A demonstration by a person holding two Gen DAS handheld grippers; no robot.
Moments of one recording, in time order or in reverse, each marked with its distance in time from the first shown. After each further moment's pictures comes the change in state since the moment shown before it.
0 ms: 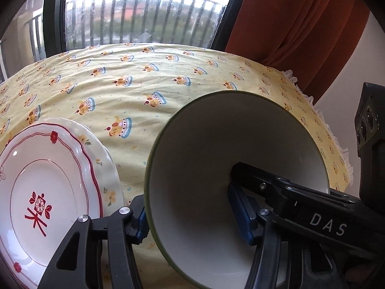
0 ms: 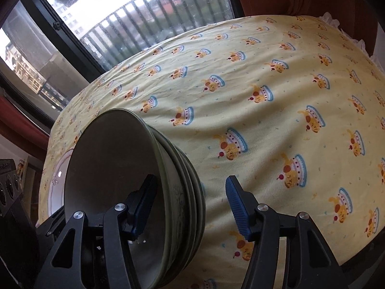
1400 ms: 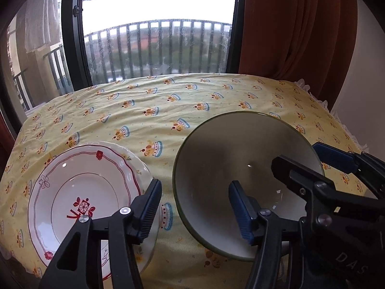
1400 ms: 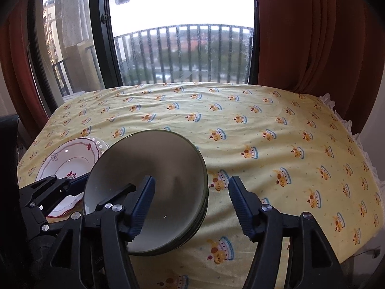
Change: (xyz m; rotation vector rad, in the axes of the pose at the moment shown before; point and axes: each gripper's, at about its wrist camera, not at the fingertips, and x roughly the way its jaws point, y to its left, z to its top) left arm -0.036 -0.018 -0.014 0.089 -0.167 0.197; right arm -0.061 0.042 -0.026 -0.345 -0.270 -0.163
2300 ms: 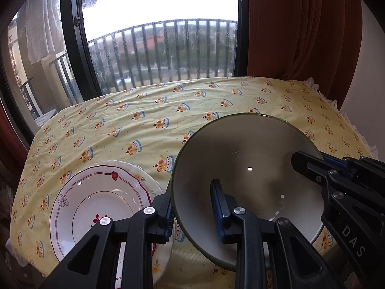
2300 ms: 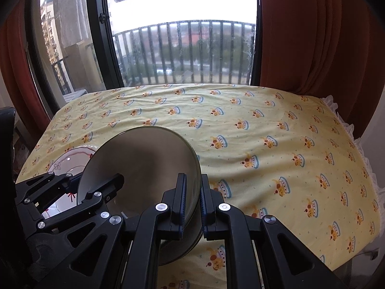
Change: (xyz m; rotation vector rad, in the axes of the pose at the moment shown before) left arm -0.004 -0.006 0.026 0.037 0.017 0.089; right arm 0.000 -0.001 0.026 0.009 0.034 0.013
